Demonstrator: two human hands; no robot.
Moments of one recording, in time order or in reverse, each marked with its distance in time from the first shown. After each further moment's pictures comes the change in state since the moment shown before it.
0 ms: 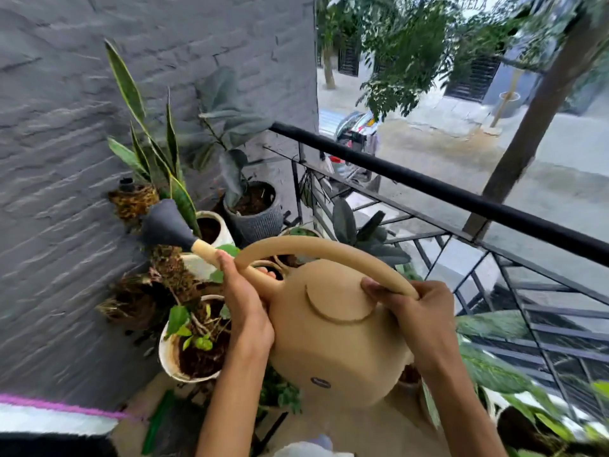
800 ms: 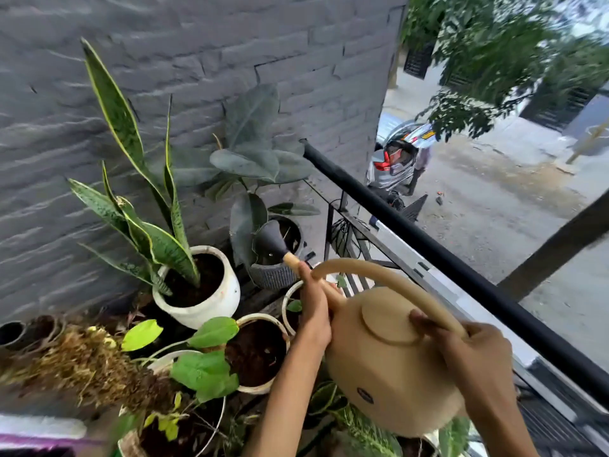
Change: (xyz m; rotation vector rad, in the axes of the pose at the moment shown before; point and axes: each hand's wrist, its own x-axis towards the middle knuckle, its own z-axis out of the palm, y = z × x) left_hand 0.285 -0.049 0.237 0.107 -0.011 -0.329; right_hand 0.336 -0.023 0.079 -0.280 -0.029 0.099
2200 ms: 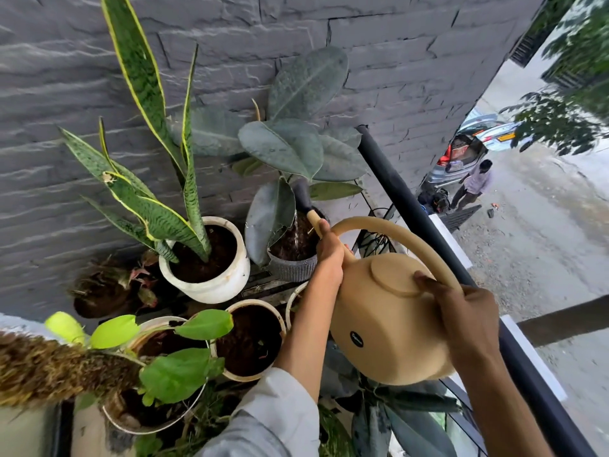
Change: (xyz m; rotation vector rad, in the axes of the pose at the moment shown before) left_hand 0.166 0.102 0.064 0.008 0.173 -0.040; right_hand 0.186 -0.061 0.104 -0.066 -0.186 0.014
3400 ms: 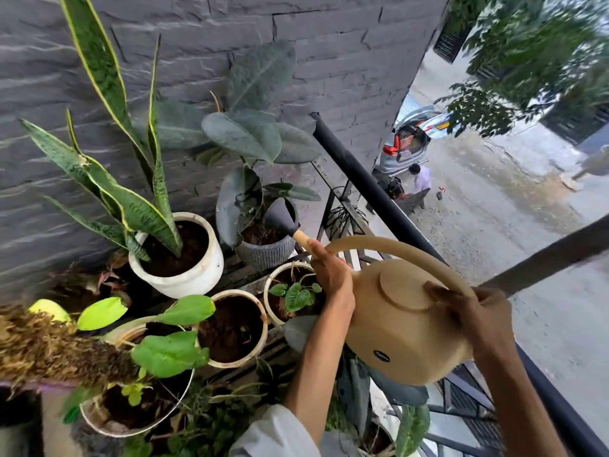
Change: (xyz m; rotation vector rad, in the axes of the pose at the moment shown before) left_hand -0.101 -0.115 0.007 -0.123 0.042 0.078; right_hand -0.066 0.066 -0.094 0.019 0.077 -0.072
